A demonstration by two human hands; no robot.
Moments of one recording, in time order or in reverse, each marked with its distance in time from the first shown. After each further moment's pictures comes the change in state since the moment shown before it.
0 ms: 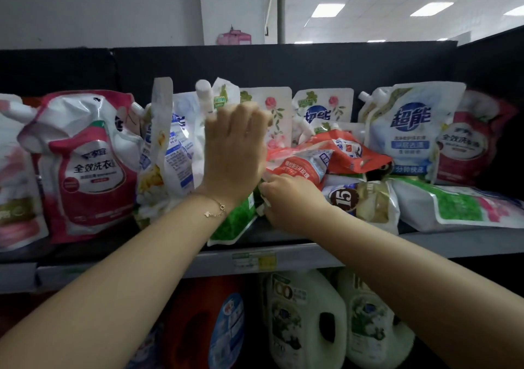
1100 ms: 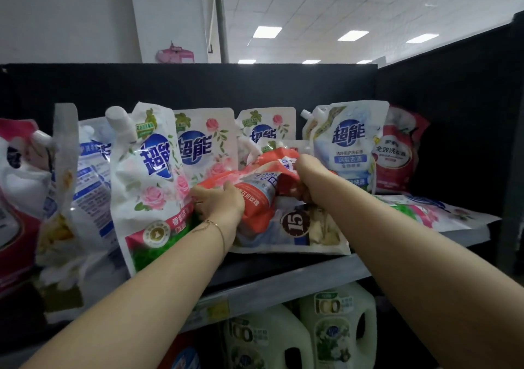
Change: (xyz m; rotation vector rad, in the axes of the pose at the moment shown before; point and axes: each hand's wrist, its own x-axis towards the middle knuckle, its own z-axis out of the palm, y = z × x) left_hand -0.012 0.057 0.096 -0.679 -0.568 -1.630; right_hand 0.016 0.129 -0.013 1.275 0.170 1.135
